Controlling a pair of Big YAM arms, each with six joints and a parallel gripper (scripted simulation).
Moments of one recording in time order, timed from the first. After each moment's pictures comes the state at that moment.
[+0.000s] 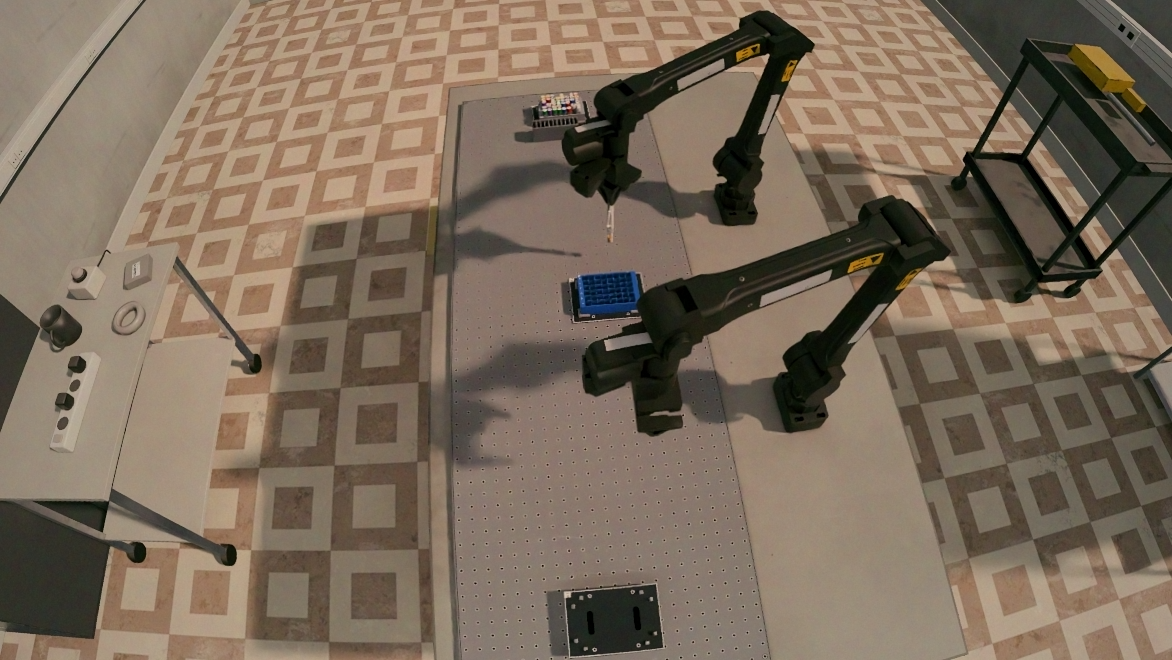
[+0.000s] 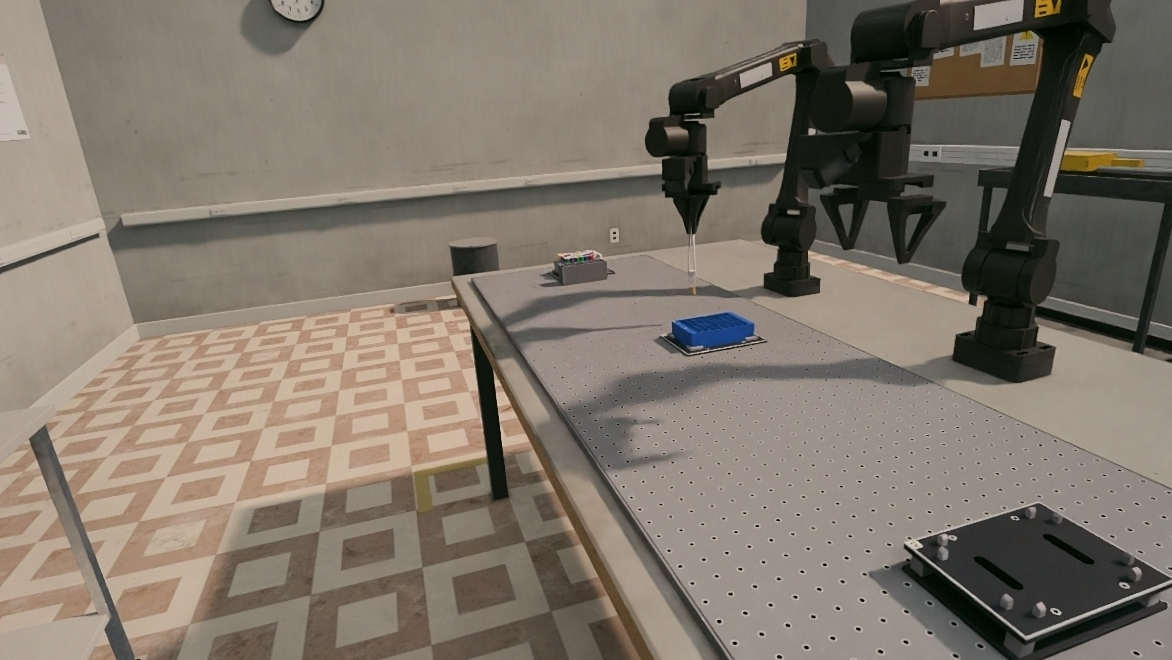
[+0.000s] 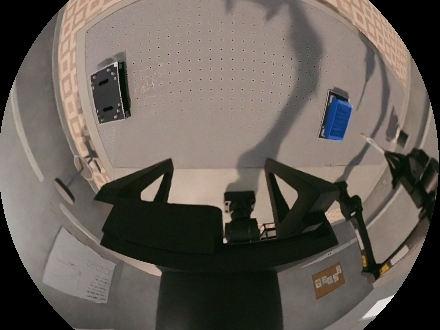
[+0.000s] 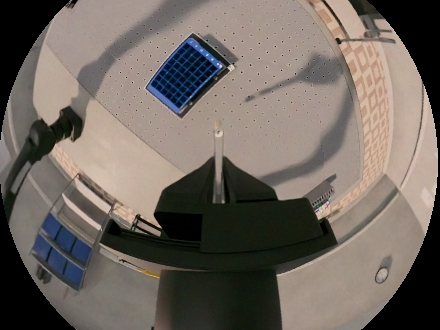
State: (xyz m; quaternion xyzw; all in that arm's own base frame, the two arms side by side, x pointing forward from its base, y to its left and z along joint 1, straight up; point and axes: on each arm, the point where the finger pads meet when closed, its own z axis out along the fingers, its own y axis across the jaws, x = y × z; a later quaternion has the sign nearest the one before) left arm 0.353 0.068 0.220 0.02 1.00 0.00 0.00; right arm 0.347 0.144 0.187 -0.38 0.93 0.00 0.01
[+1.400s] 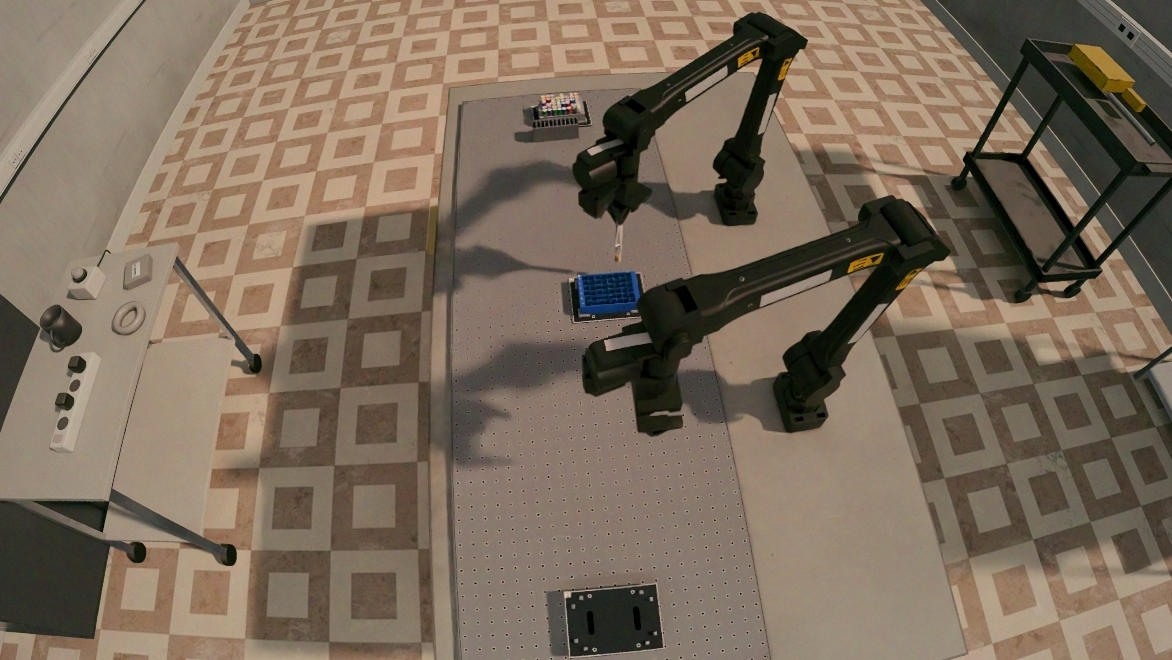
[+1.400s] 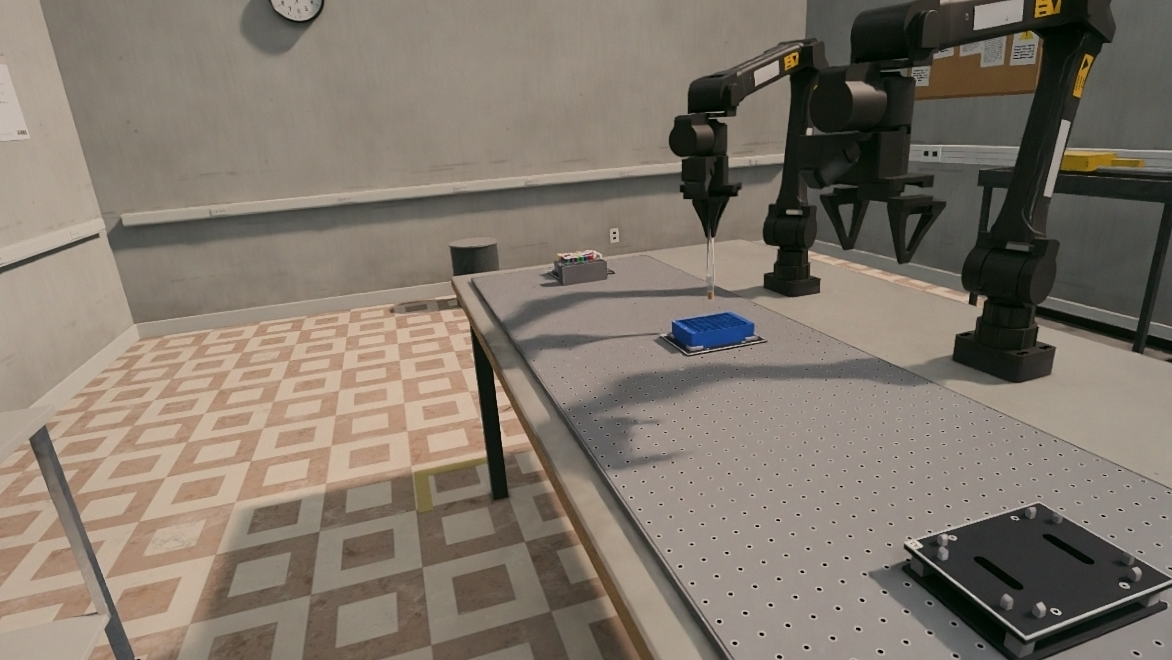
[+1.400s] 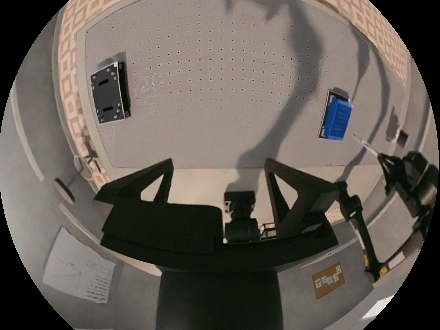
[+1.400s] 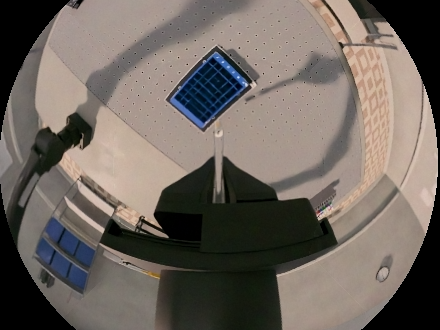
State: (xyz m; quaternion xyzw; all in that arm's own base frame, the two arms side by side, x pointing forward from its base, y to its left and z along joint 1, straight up) left arm 0.353 0.068 0.220 0.02 1.00 0.00 0.00; right arm 0.337 0.202 0.188 -0.38 0.93 0.00 0.01
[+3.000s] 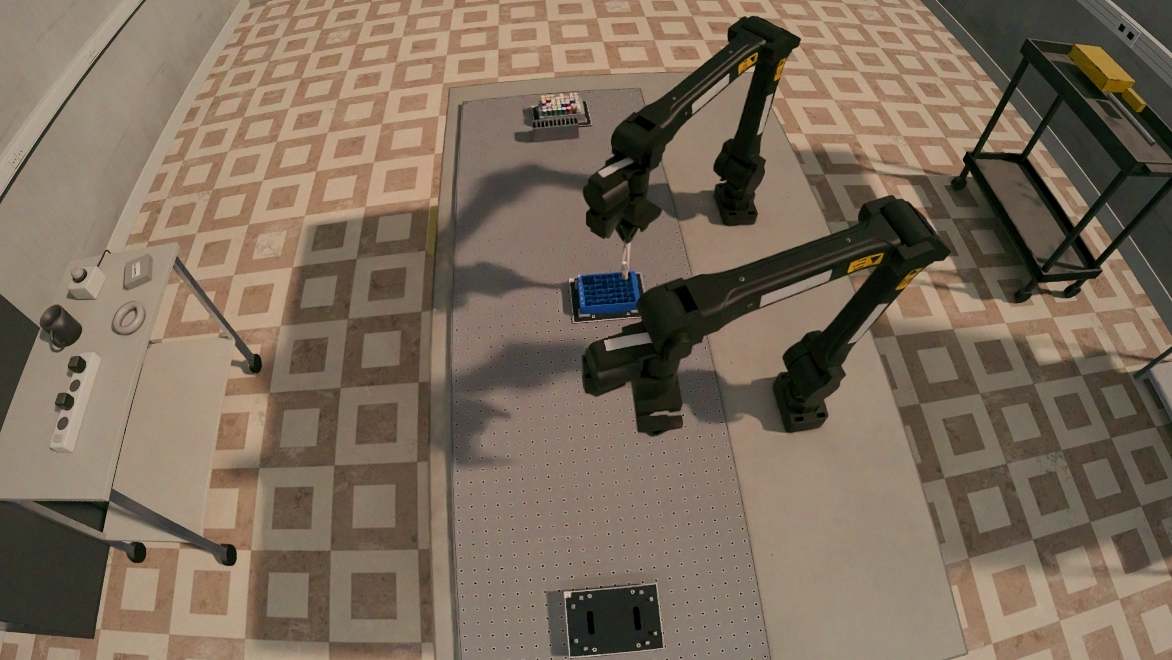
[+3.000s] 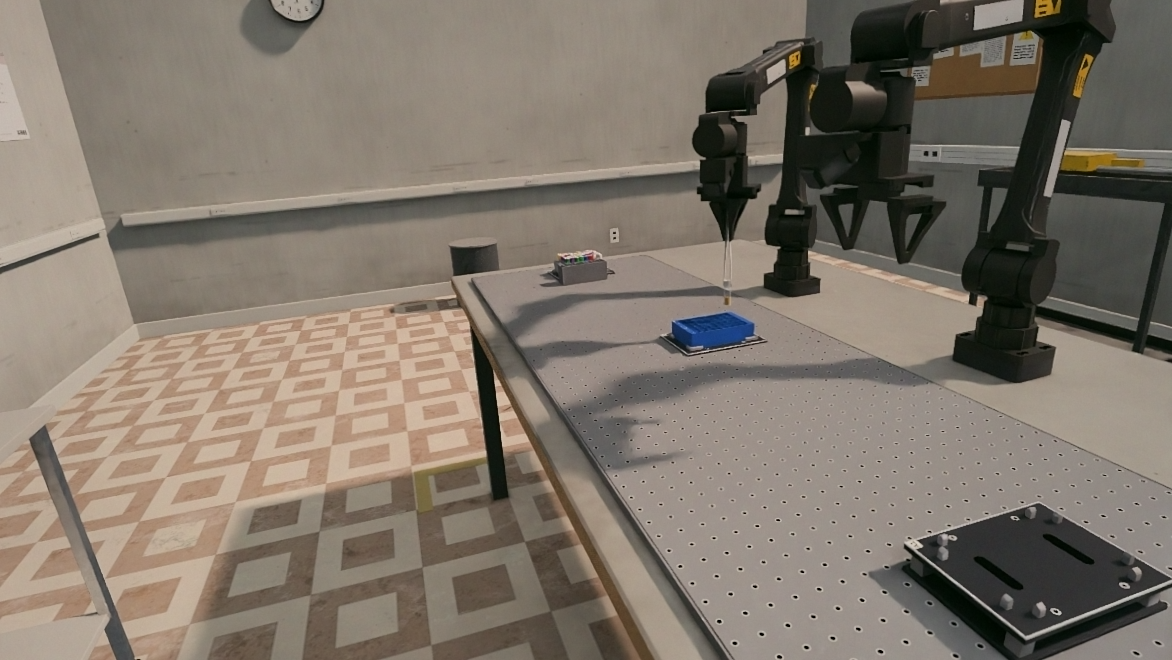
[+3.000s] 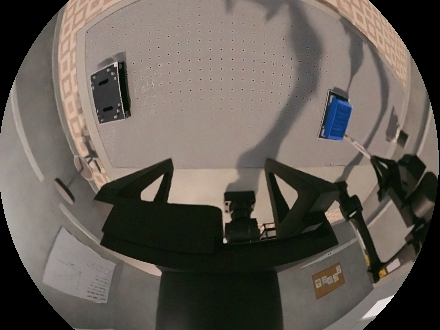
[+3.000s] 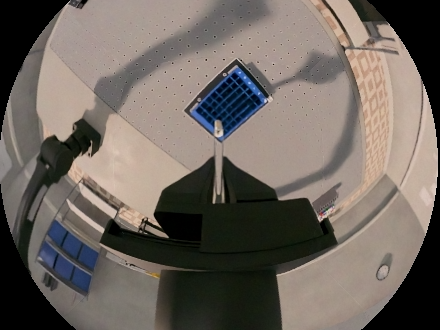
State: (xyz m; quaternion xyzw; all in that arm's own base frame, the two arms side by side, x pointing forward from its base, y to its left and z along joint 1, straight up) left arm 0.353 0.068 0.220 0.02 1.00 0.00 0.00; right arm 0.330 0.252 0.188 -0.37 0.93 0.00 0.01
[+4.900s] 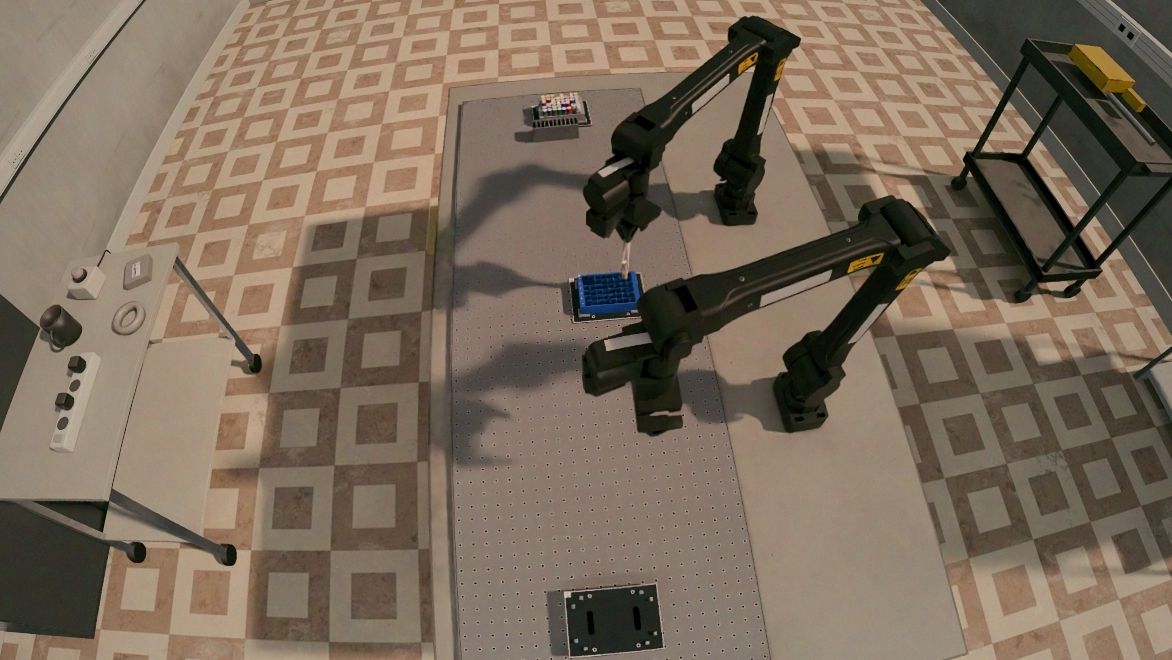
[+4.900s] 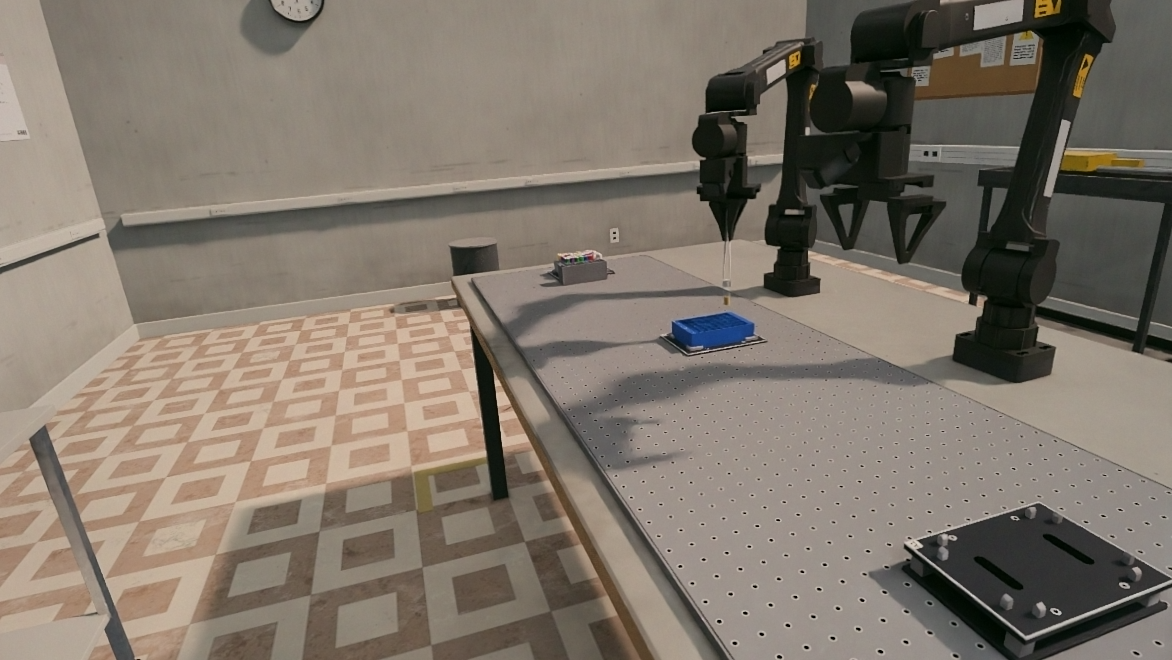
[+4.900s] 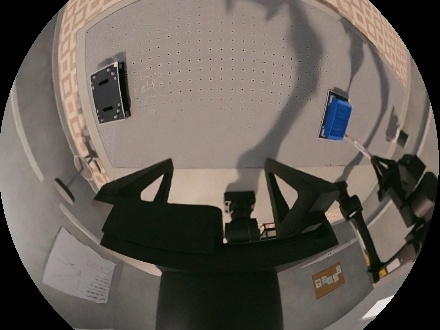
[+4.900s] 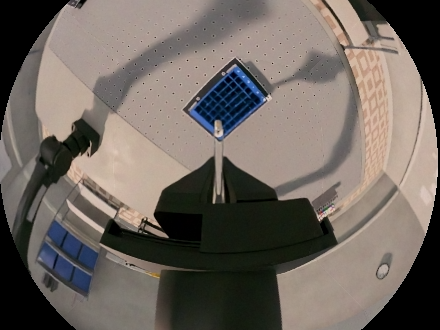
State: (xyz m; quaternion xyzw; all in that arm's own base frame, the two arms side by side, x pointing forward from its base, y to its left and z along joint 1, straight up) left arm 0.353 0.068 0.220 0.02 1.00 0.00 0.00; right arm 0.329 0.250 0.187 -0.37 0.93 0.00 0.01
